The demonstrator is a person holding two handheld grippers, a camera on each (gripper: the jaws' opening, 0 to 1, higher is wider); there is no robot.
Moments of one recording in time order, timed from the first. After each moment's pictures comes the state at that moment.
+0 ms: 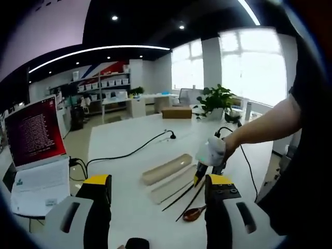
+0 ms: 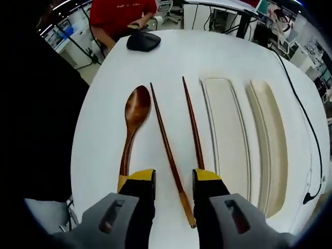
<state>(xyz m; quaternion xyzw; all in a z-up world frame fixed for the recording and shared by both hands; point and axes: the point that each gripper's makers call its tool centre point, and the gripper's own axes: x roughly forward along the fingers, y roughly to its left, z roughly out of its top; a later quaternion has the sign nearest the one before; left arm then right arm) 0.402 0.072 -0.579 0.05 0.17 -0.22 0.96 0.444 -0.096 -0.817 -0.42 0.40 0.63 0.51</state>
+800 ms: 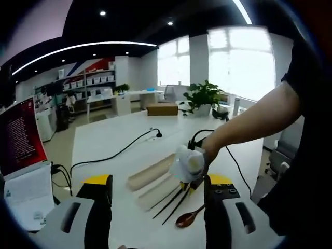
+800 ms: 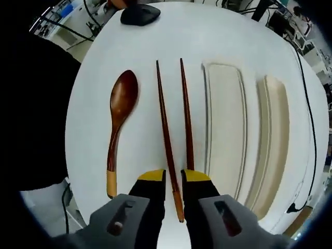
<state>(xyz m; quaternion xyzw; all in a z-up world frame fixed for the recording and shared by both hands) 0.423 0.035 -0.588 0.06 0.18 -0.29 0.94 0.465 -0.093 -0.826 -0.51 0.46 0.57 0.45</state>
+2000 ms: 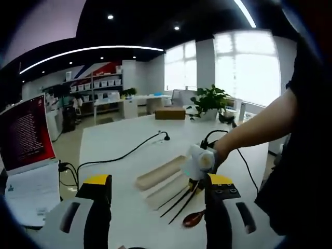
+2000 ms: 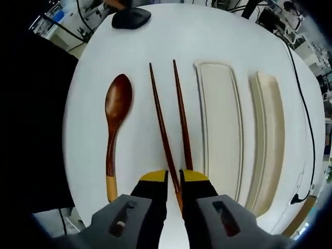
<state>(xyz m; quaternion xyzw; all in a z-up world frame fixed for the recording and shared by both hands) 0.420 0.057 -0.588 0.06 0.16 -0.26 0.95 0.465 -0.095 -0.824 -0.49 0.44 0.56 0.49</state>
